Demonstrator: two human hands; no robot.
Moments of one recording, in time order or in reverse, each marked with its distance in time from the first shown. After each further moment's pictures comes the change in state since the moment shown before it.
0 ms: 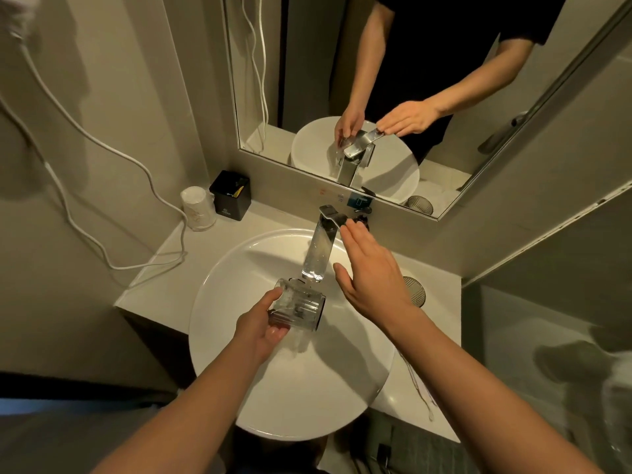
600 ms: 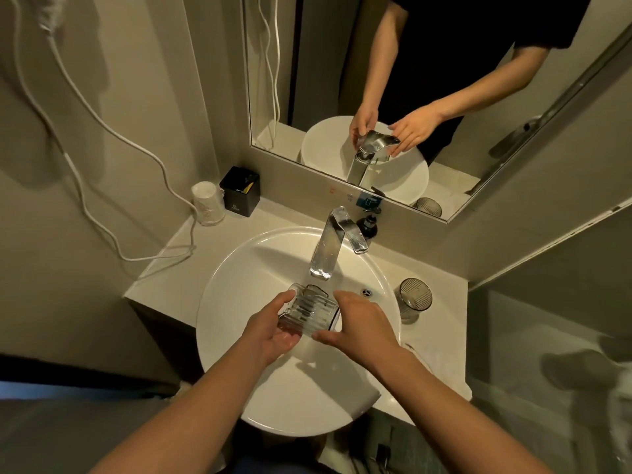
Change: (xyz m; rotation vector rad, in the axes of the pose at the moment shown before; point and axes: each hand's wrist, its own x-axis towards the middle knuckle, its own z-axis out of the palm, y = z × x) left_hand -0.018 -0.003 0.000 -0.043 -0.087 -0.147; right_hand -0.049 -0.037 0.026 0.081 -0.454 0.191
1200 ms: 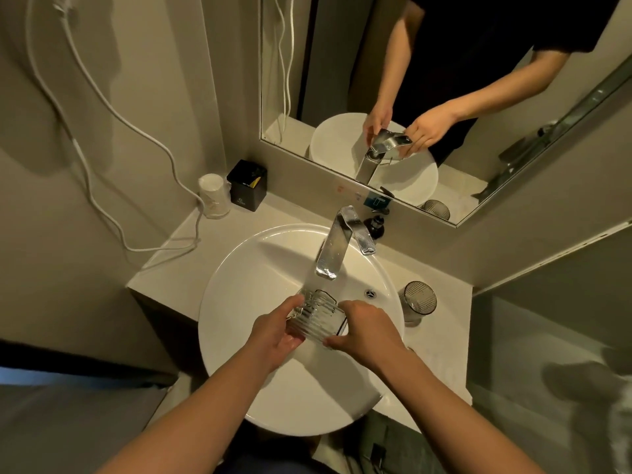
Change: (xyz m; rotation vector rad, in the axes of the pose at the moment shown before) left_hand -0.010 -0.012 0.002 0.131 0.017 0.076; right_hand 0.008 0.011 0.008 0.000 -0.093 0.058
